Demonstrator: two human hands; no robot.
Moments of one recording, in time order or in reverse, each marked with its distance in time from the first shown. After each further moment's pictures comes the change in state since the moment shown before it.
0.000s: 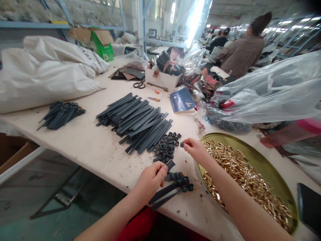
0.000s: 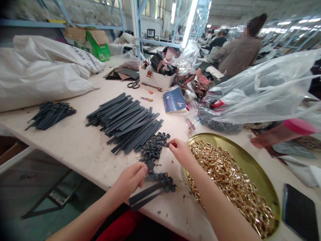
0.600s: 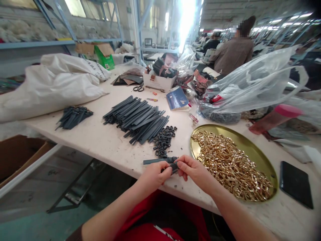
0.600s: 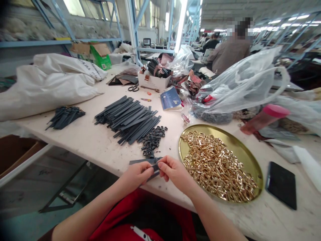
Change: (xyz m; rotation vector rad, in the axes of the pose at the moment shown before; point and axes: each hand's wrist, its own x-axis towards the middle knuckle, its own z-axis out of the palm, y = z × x) left_hand -0.044 0.015 0.019 0.150 -0.147 0.041; right_hand -0.133 -0.035 0.007 0.758 -0.299 0.095
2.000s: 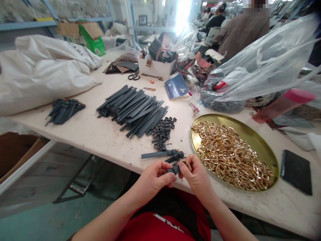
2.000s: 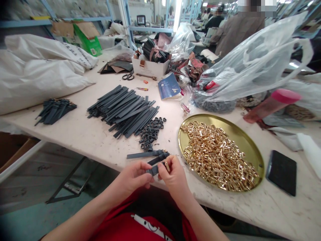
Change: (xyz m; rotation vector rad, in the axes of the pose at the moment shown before) left_hand -0.019 0.001 0.011 -0.612 -0.083 -0.179; right_hand -0.020 0.018 0.024 -0.014 0.403 -0.062
